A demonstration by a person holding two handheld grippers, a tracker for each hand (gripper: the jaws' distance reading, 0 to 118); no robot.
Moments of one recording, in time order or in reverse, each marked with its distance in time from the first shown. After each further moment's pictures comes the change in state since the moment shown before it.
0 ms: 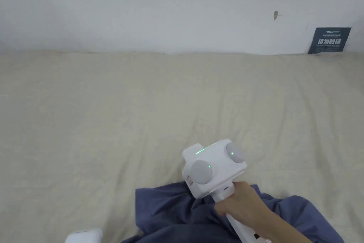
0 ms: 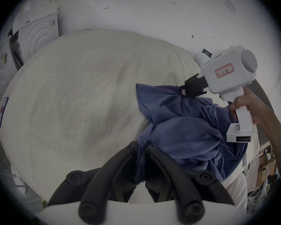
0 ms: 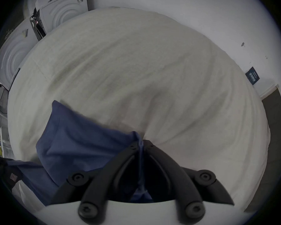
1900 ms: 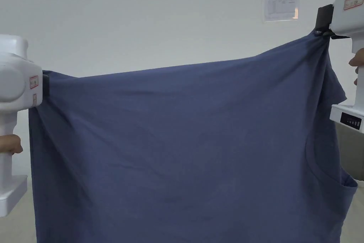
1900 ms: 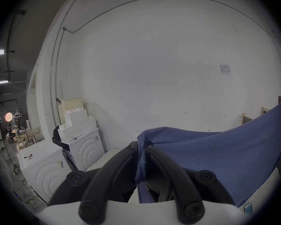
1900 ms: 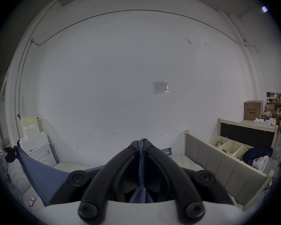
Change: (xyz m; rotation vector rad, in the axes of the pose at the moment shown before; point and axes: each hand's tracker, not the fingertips) left arm 0.109 0.280 0.363 0.857 0.383 -0.221; right arm 0.225 -0.101 0.635 1.135 -0.405 -0.569
